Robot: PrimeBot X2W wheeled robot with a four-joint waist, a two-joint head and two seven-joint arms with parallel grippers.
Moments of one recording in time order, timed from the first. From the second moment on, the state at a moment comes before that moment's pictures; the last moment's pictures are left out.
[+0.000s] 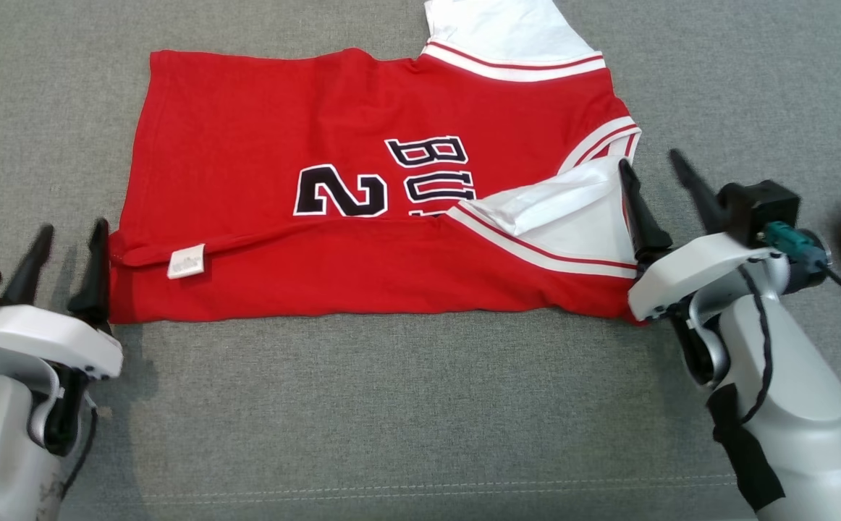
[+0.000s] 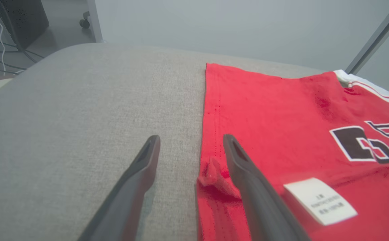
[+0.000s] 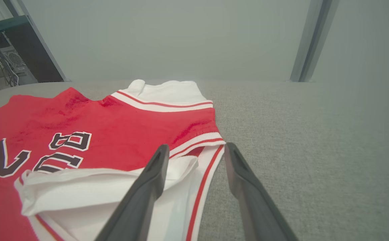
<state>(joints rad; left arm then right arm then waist) -0.50 0.37 -0.20 0.70 -0.61 -0.13 -0.26 -0.67 -0.06 0.20 0.72 0.22 0.13 -0.24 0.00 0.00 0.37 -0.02</state>
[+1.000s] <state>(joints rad) -0.23 0.27 -0.07 0.58 -0.42 -0.13 -0.26 -0.30 -0.05 0.22 0.57 0.38 0.13 -0.25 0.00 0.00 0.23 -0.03</state>
